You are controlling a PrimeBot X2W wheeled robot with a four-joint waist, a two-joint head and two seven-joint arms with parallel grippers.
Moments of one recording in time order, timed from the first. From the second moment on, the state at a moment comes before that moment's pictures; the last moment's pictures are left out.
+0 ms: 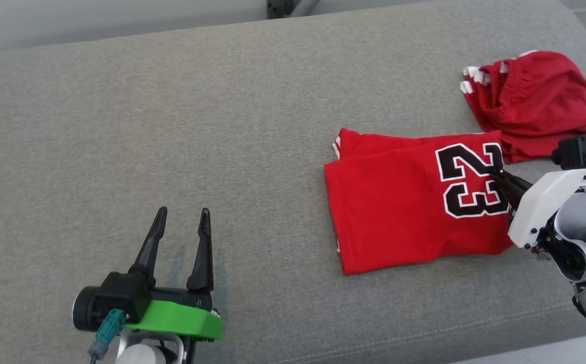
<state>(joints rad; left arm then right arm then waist) -0.06 0.05 -0.21 0.09 -0.26 -0.04 -0.26 -0.44 -0.47 0.28 0.37 0.73 0.13 0.33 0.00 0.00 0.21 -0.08</state>
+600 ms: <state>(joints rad) -0.09 0.05 -0.23 0.13 -0.26 -0.05 -0.26 -0.53 -0.45 0.19 0.34 0.66 0.13 0.36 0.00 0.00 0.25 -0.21</state>
